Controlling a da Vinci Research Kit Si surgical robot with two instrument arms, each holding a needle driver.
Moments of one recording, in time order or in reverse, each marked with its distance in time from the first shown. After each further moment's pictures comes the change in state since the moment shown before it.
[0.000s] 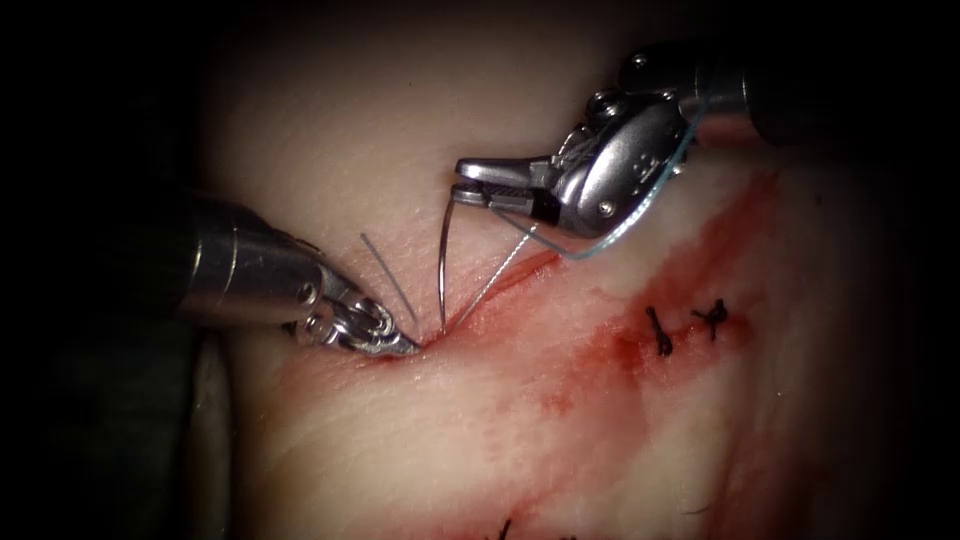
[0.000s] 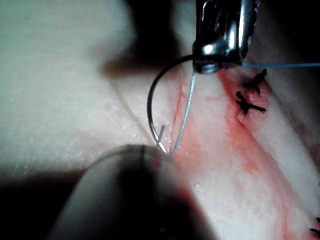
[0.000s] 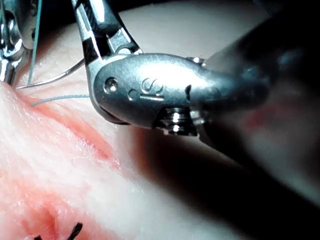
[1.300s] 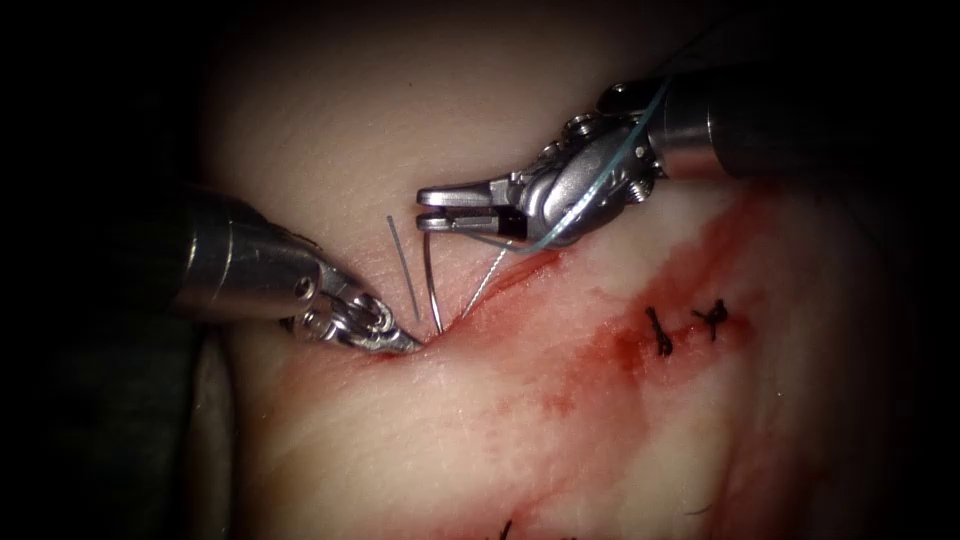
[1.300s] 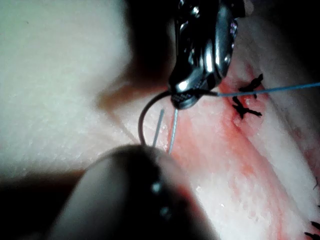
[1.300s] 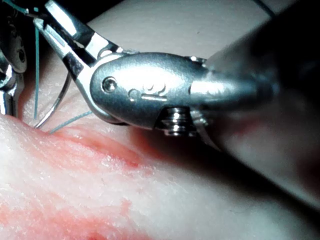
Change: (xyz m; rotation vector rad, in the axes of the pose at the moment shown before) right arm -0.001 0.000 0.003 -0.056 -0.048 0.239; left arm 0.000 0.001 0.000 -0.004 0.006 -0.007
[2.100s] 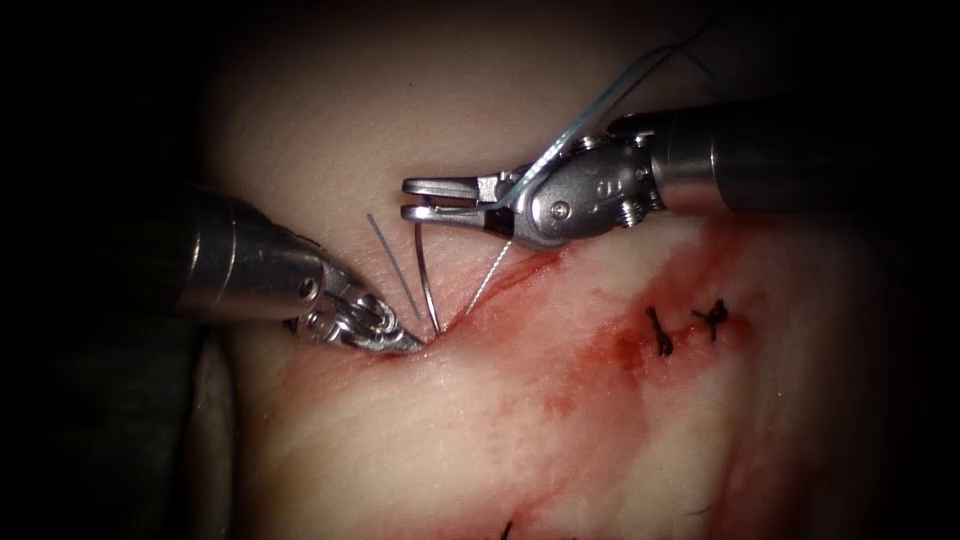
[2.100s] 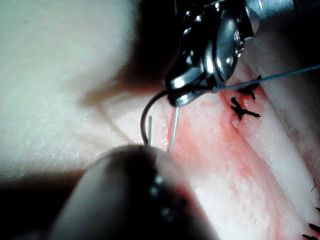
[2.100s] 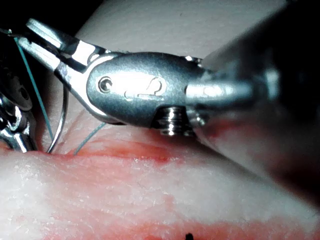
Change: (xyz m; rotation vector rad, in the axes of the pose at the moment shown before) right arm 0.001 0.000 0.000 -0.089 -0.042 0.098; left arm 0.000 0.000 0.000 0.001 0.001 -0.003
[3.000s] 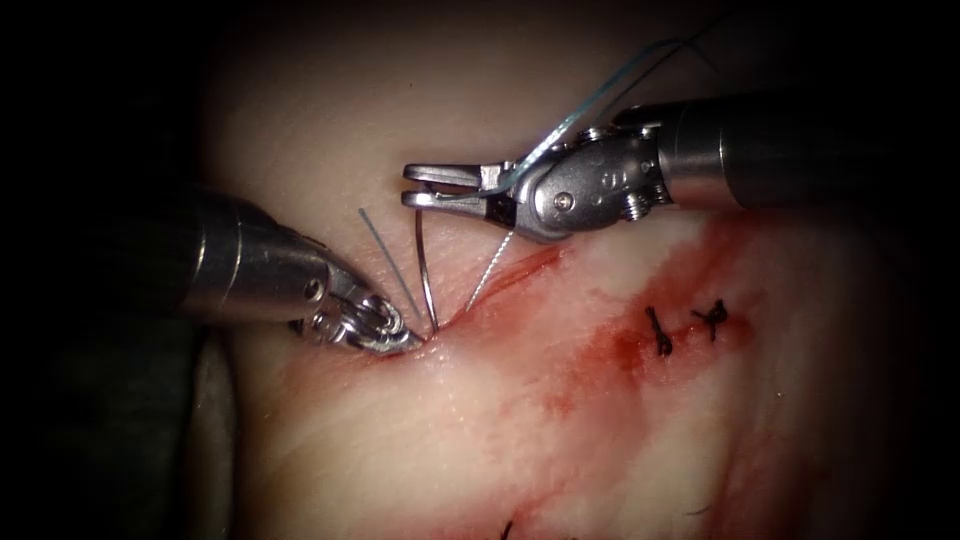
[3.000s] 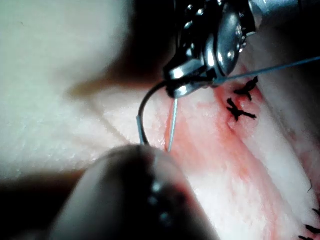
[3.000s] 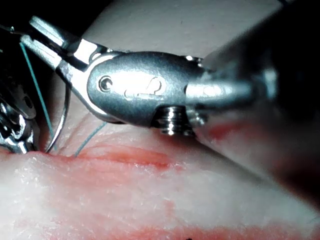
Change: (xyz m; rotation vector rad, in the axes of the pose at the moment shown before) right arm 0.001 0.001 0.000 -0.073 0.002 -0.003; left arm 0.000 0.000 0.000 0.000 0.004 0.002
